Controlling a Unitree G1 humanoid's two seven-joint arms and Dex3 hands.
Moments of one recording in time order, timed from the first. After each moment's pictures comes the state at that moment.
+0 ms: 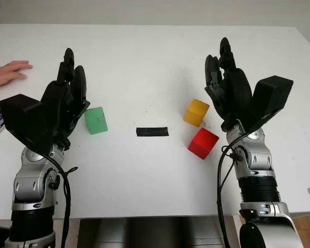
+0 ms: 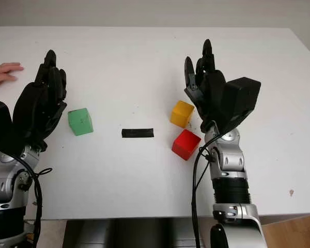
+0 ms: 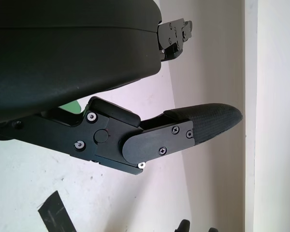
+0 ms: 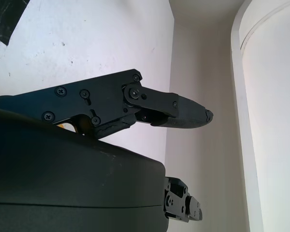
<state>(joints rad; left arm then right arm) -0.35 0.29 0.23 -0.14 -0.20 0.30 -0.13 -0.58 -0.13 -0.15 0.26 0.17 0.11 0.12</state>
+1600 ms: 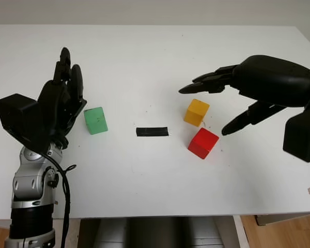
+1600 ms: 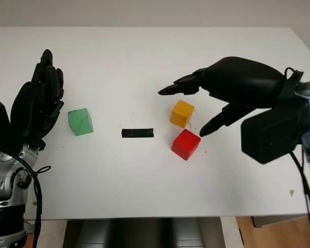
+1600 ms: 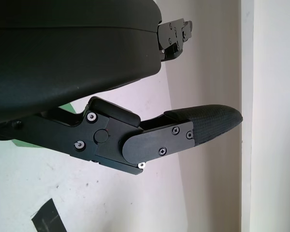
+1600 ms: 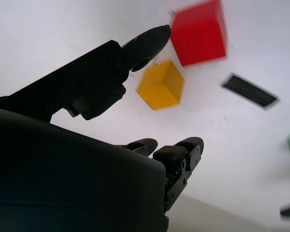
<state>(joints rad) -0.37 0.30 0.25 -0.09 -0.20 0.28 -0.14 -0.63 -0.96 0.05 0.07 -0.31 -0.58 0.79</state>
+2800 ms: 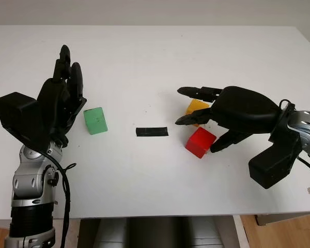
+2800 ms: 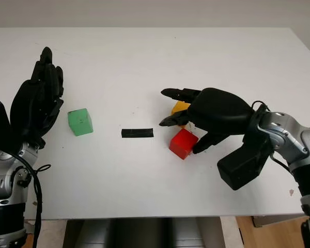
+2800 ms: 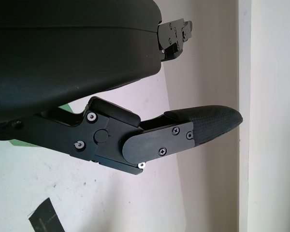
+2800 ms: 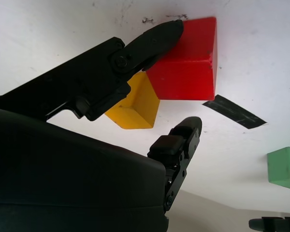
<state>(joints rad) -0.37 0.30 0.25 -0.09 -0.20 0.27 -0.15 -0.63 -0.83 0.22 0.44 -0.67 -0.92 0.21</state>
